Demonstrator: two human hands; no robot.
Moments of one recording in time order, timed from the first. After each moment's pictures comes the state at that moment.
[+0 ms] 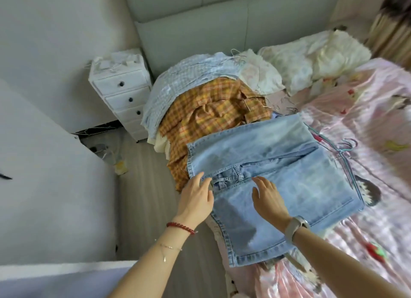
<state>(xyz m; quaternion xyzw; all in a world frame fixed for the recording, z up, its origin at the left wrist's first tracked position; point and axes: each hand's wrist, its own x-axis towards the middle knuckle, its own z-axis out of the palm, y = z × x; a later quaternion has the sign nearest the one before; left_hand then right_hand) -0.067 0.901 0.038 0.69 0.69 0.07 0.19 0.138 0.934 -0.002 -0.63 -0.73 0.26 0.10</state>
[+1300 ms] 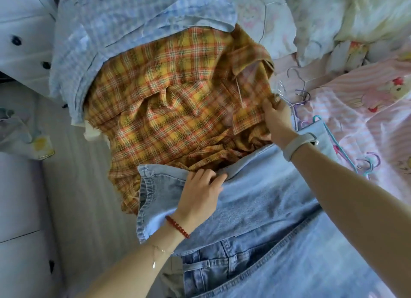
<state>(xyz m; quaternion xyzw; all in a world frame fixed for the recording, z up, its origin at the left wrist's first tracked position) -0.044 1.175 -0.122 0.80 0.55 0.17 0.16 0.130 1.353 -0.095 -0.76 -0.41 0.38 0.33</state>
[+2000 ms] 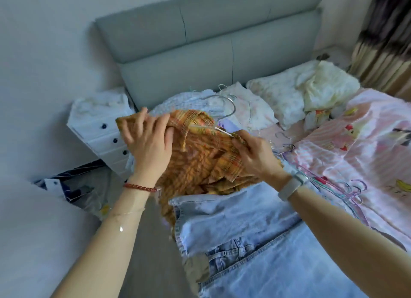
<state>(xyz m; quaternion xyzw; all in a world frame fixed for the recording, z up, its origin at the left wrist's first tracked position) -0.124 1.152 0.165 0.67 0.66 0.29 -0.18 0.107 1.166 0.140 -0.44 -0.76 0.21 0.43</state>
